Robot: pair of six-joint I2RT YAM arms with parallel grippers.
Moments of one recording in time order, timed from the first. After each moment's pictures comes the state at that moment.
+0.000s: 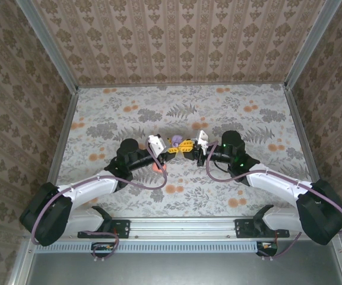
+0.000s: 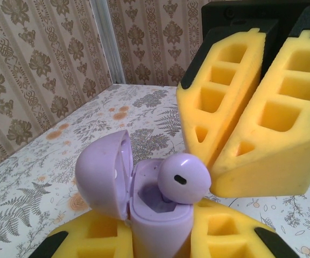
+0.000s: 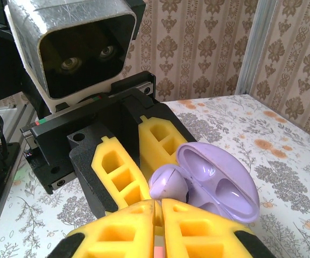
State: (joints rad) left arm -0.72 1.22 0.48 0.63 0.47 0.19; right arm 0.59 1.23 0.59 0.52 -0.61 -0.16
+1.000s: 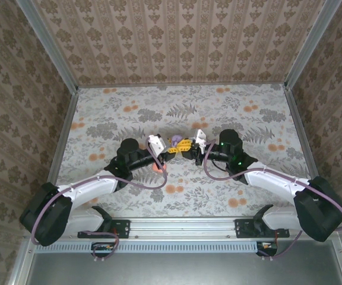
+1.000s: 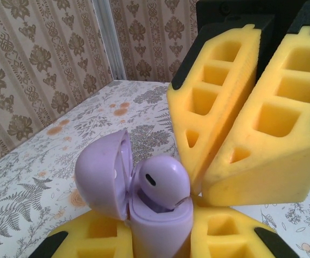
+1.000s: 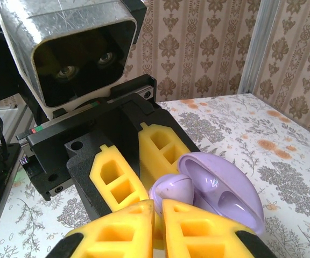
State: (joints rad) left arm -0.72 1.22 0.49 0.61 0.46 0.19; right arm 0.60 1.27 0.62 0.52 -0.61 -0.15
